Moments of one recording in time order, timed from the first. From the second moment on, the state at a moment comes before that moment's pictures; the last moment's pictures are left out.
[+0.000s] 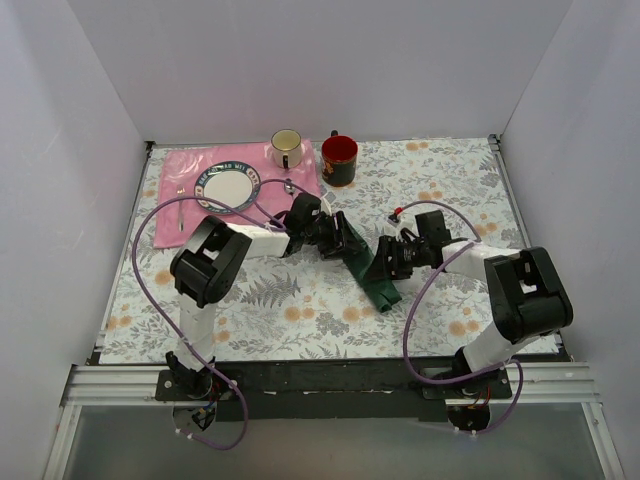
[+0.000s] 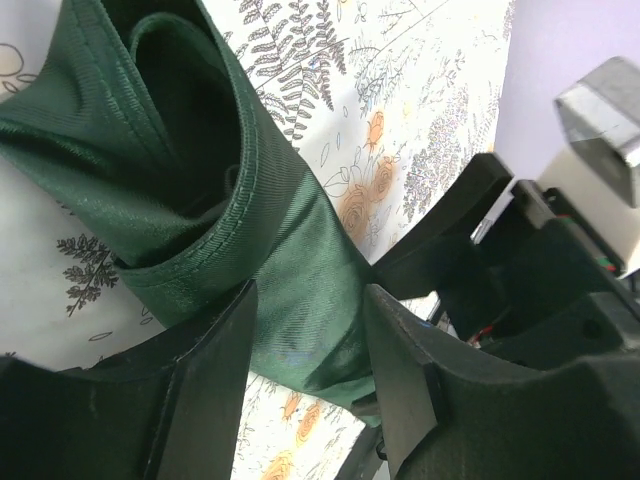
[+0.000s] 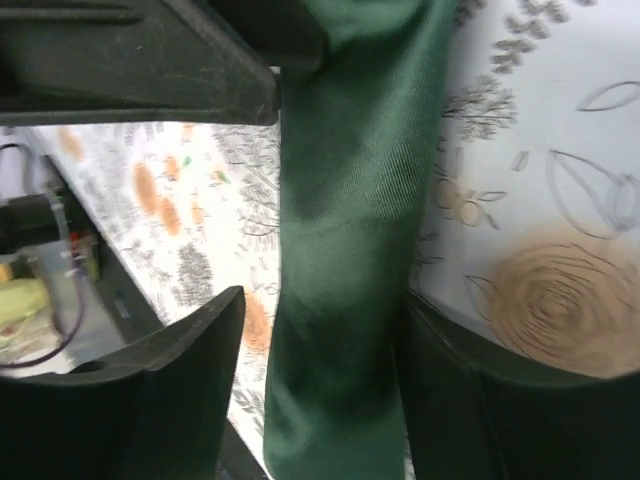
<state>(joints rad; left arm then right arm) -0.62 2.03 1.15 0.25 0.55 -0.91 0.28 1.61 0.68 -0.05 -0.79 0.29</state>
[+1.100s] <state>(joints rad) -0.42 1.75 1.22 -0.19 0.44 -0.98 0.80 1.70 1.07 -0.44 0.24 0.02</state>
